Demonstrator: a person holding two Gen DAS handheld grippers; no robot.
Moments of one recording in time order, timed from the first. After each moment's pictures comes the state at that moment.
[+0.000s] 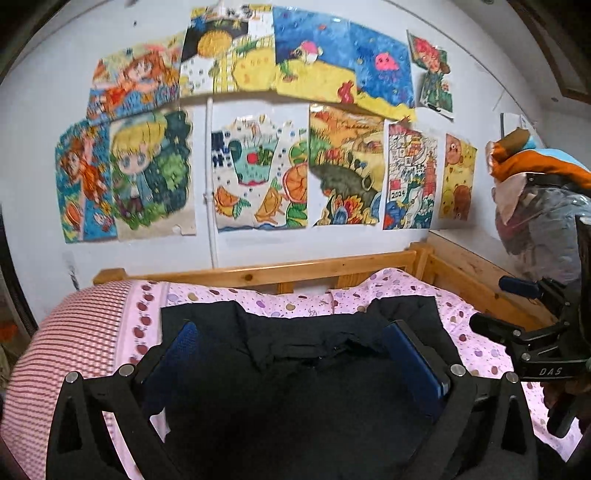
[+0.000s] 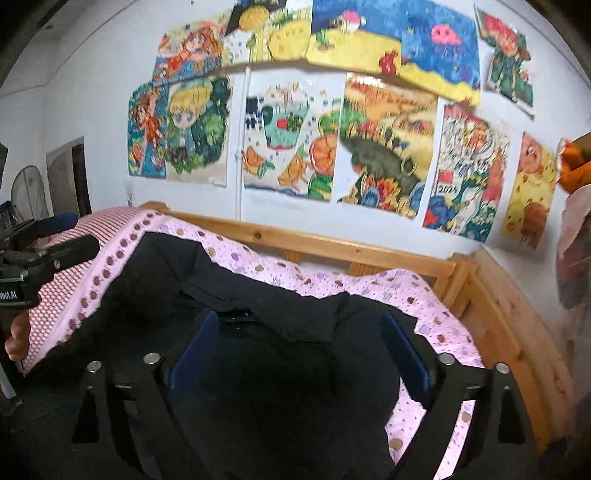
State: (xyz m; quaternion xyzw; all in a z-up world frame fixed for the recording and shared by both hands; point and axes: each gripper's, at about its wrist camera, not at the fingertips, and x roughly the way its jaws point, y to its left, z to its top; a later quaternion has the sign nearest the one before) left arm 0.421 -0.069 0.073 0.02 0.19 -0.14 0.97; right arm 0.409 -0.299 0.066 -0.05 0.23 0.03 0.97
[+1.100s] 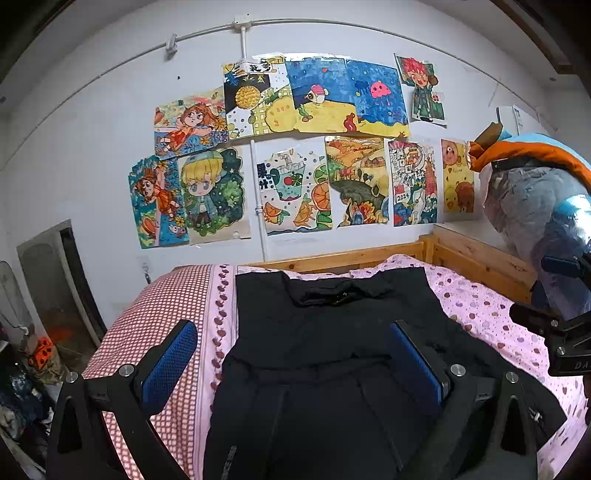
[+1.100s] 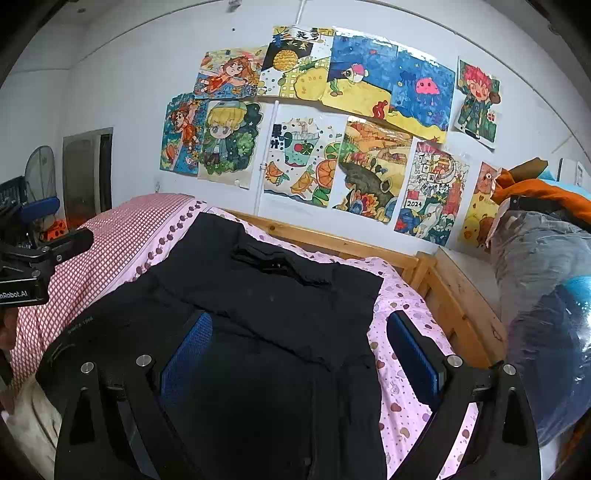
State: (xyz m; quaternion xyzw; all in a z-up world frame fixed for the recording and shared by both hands) left arm 0.188 -0.035 0.083 0.05 0.15 -0.06 0.98; right arm 0.179 -0.265 0.089 -0.10 0.21 0.00 0.97
